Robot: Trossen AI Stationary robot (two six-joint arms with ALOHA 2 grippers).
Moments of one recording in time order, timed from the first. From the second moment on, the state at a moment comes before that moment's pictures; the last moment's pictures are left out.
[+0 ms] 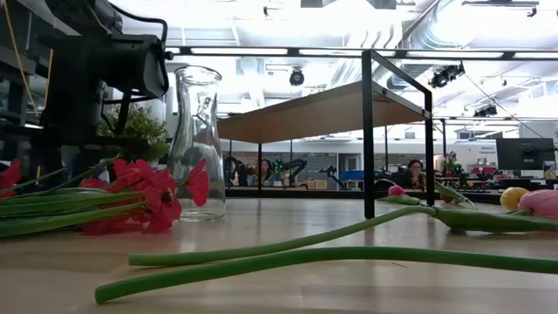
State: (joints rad) left arm -0.05 1.40 0.62 -0.83 -0.06 -2.28; right arm -0.11 0.72 1.37 -0.99 0.23 0.22
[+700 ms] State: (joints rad) left arm -0.05 1.38 0.62 -0.84 -0.09 -2.23; right arm -0.11 0.72 1.37 -0.99 0.23 0.23
